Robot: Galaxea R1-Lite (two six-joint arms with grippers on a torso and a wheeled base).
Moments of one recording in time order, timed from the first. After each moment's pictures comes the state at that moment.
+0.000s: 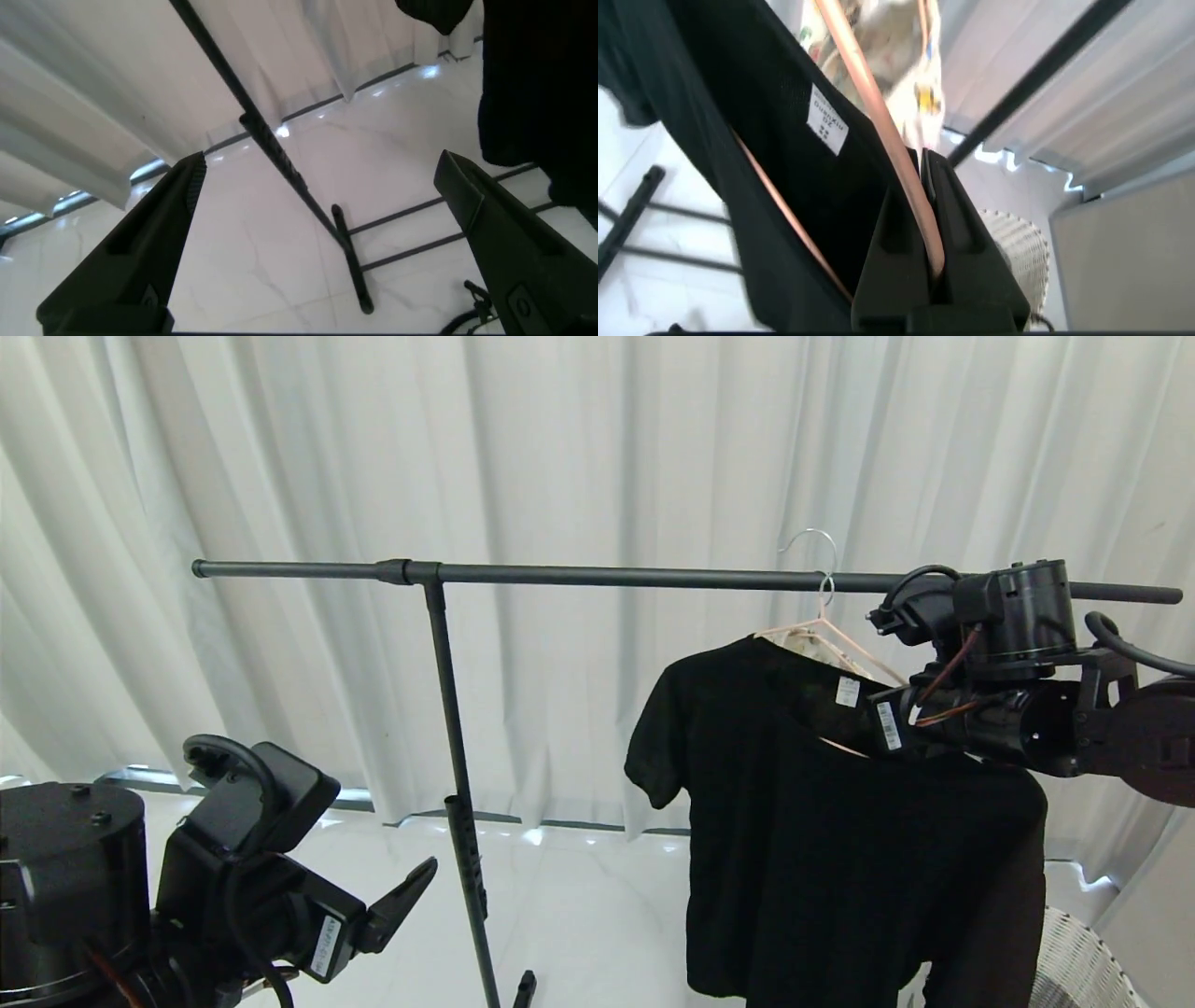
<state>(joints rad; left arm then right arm) -0.50 1.25 -0.35 -0.49 0.23 0.28 0.49 1.70 -1.08 -0.15 -0.41 -0.06</state>
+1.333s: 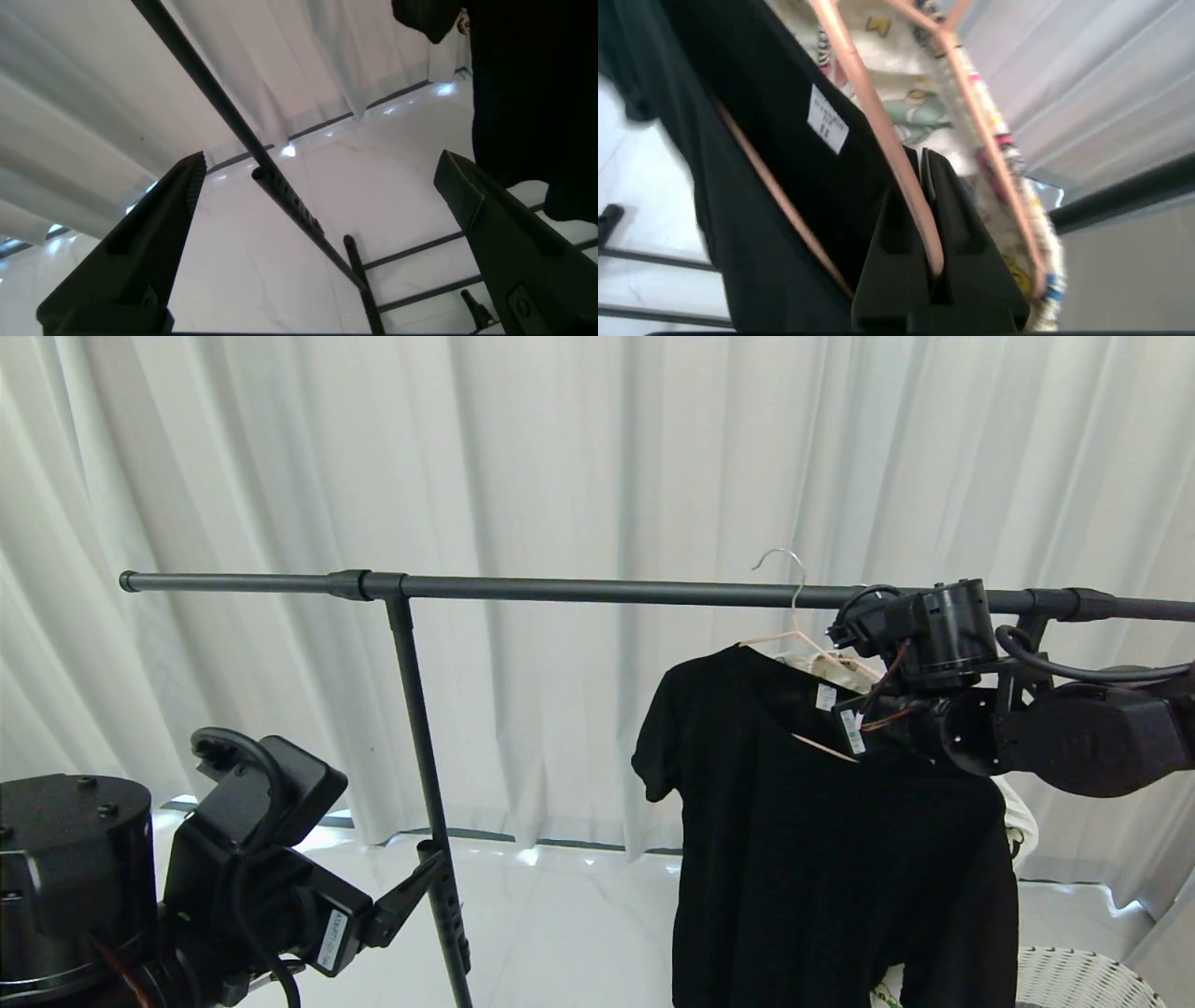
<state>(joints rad) -0.51 1.26 -0.36 -0.49 0.23 0.28 0.52 1.82 -1.15 -0.15 -0.51 -0.06</state>
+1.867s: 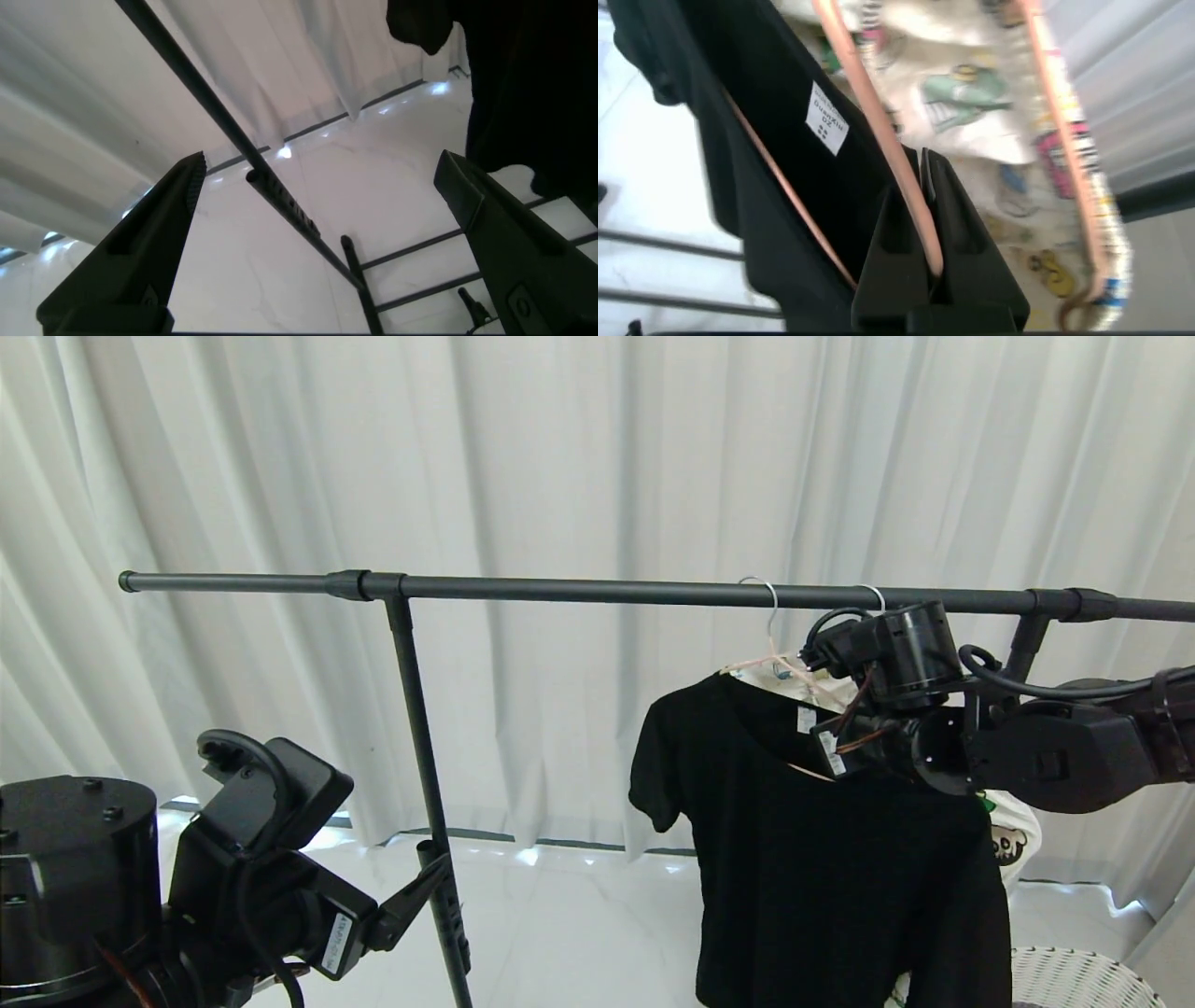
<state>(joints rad) -0.52 1.26 -0.36 -0.49 0.23 0.28 0.58 1.85 -1.14 -0.13 -0.53 -0.06</state>
